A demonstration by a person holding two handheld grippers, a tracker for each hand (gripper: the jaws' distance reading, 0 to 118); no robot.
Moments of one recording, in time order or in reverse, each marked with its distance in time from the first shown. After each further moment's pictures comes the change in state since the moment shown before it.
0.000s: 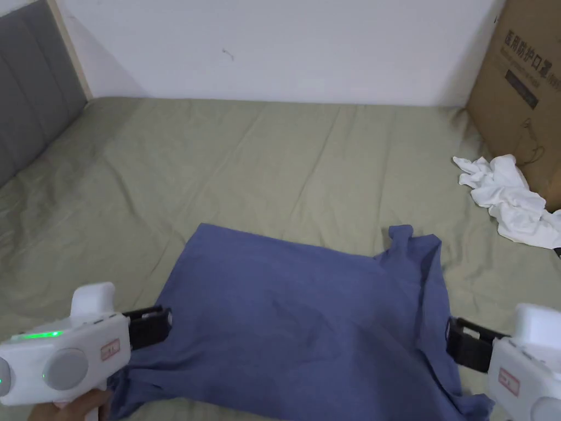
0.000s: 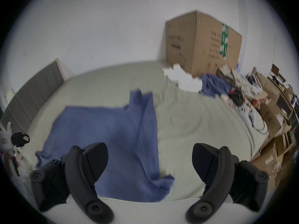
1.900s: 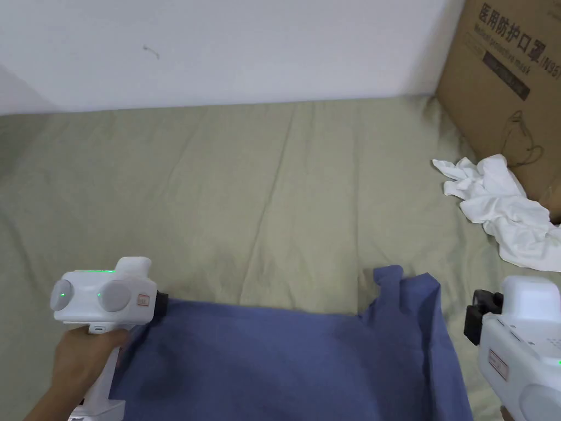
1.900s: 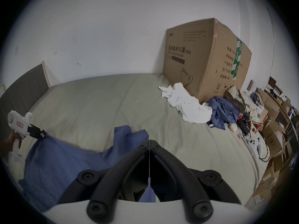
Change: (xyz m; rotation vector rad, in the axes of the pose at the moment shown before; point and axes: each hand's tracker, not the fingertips) left arm 0.074 0.148 -0.331 -0.367 -0.034 -0.253; right arm -0.006 0.084 -0.184 -0.013 -0.117 0.035
